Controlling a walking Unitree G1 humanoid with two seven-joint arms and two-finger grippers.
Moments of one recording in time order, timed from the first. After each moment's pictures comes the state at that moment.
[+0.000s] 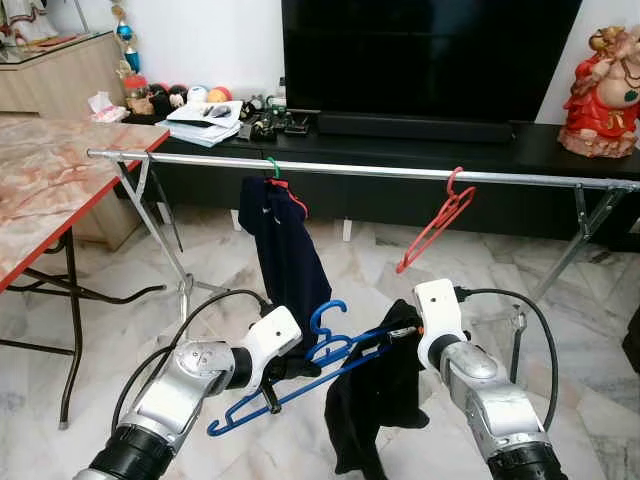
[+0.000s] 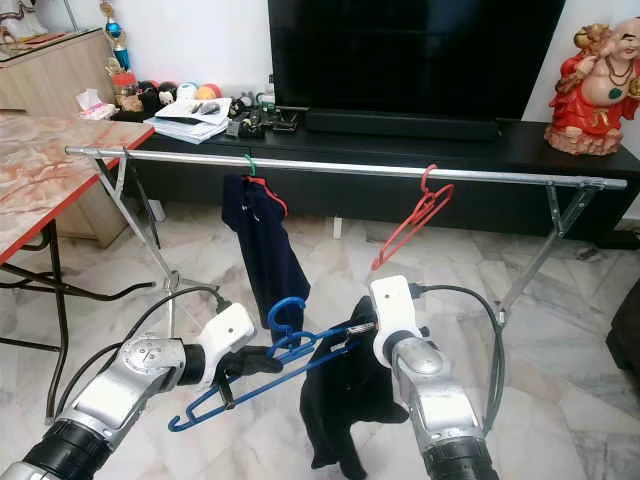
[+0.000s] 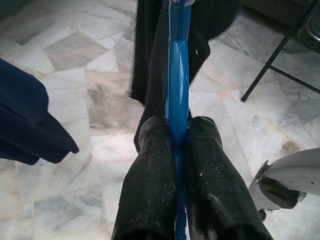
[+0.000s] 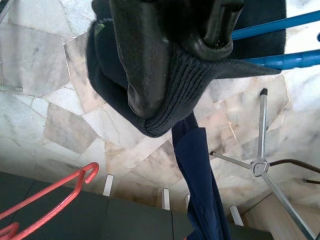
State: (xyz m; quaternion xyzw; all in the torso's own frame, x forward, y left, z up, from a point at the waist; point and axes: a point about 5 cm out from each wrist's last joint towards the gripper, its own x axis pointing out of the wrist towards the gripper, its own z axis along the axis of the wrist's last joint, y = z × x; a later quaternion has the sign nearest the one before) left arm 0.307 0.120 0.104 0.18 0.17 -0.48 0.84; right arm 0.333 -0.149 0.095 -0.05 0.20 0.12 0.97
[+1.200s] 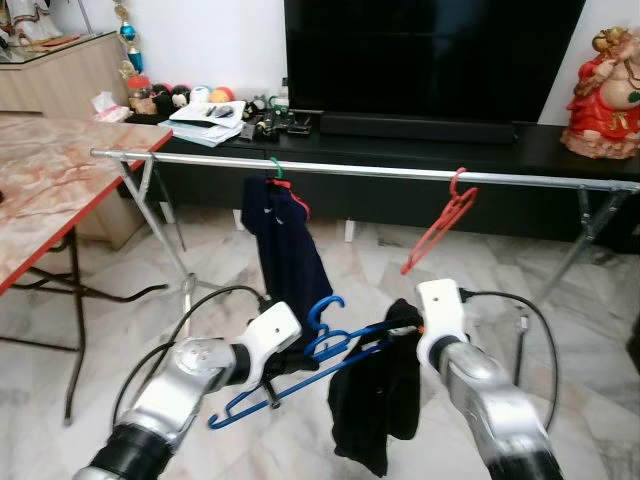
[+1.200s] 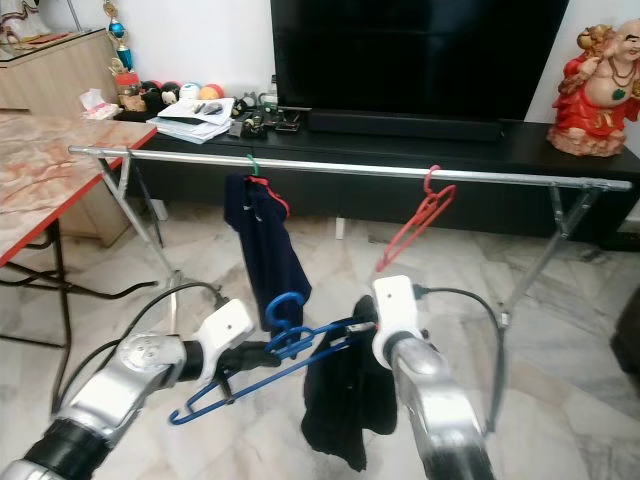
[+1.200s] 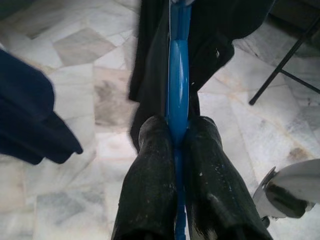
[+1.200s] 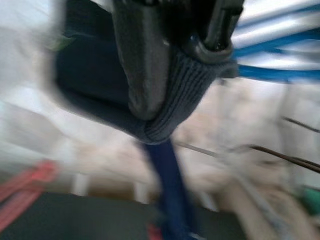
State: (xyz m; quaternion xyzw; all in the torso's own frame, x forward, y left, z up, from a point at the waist) left arm 0.311 0.111 0.098 0.16 0.18 -0.46 0.85; right arm 0.310 -0.111 0.111 0.02 0.18 0.18 0.97
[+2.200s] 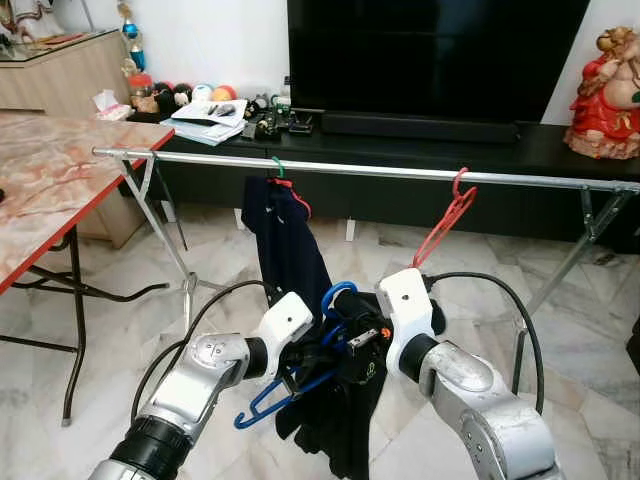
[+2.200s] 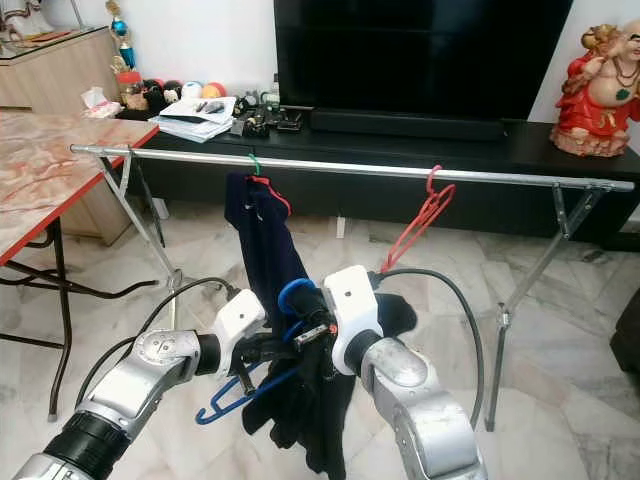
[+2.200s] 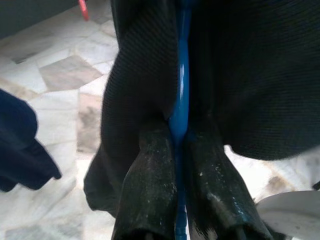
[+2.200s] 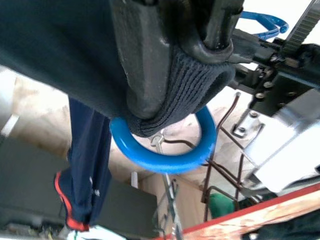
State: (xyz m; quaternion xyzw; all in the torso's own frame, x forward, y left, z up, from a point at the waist) left arm 0.313 0.098 0.112 0.11 0.14 -0.49 0.85; right arm 0.281 -0.088 0.157 -0.05 0.12 0.34 0.93
